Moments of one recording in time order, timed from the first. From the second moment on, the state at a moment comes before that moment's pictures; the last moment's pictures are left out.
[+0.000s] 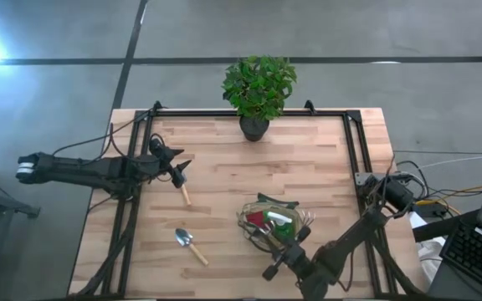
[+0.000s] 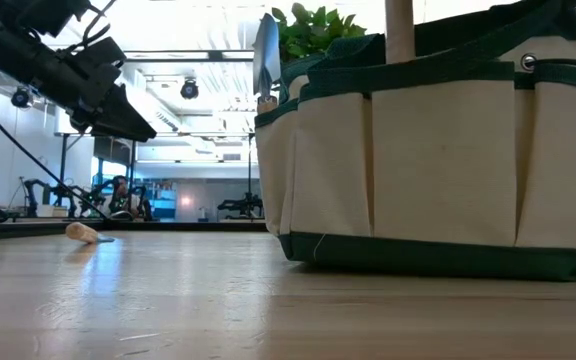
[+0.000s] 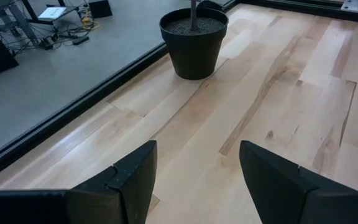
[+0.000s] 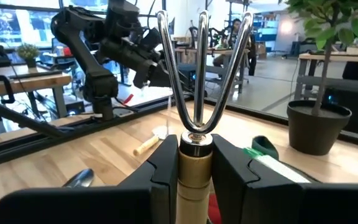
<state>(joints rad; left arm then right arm) 0.01 0.57 0.34 -0.24 -0.59 -0.26 0.82 2.01 1.18 0.57 1.57 0.34</state>
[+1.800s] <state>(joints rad) 0.01 0.57 0.34 -0.25 -0.59 -0.25 0.83 1.93 1.08 0.30 1.28 0.58</state>
